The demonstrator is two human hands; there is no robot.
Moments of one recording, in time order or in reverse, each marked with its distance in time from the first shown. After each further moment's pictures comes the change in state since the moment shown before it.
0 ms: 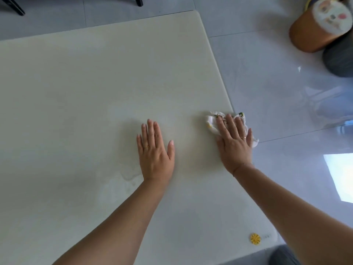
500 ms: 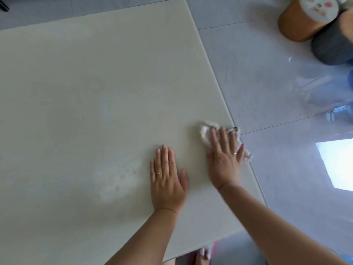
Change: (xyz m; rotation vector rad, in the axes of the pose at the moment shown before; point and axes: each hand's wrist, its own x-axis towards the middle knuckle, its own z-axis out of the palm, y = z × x) left_hand -0.112 0.020 0.018 0.037 -0.102 0.111; right_hand -0.085 -0.013 0.023 0.040 0.044 0.101
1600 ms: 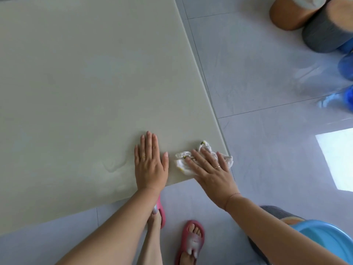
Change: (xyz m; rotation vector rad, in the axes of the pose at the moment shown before) left_hand -0.103 0.038 0.018 -0.017 0.018 -0.060; right_hand -0.160 0.122 -0.005 -0.203 -0.031 -0.610
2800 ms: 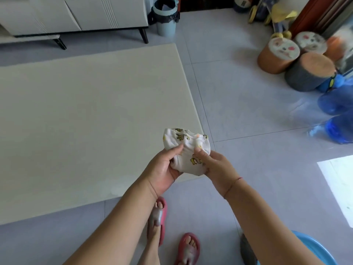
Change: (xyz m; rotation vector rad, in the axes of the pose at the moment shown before) left_hand -0.036 0.092 -0.205 -1.862 -0.619 -0.410; right_hand 0.004 -0.039 -0.216 1.667 -0.095 0.661
